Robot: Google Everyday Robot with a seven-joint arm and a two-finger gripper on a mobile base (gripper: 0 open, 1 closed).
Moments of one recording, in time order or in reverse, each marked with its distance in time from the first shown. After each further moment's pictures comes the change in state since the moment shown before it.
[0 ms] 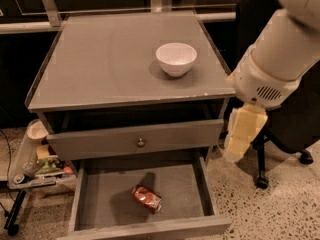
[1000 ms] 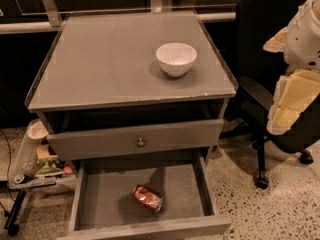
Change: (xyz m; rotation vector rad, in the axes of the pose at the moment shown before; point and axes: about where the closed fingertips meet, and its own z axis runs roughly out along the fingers) arm 0.037 -0.032 -0.073 0.118 0.017 -0.021
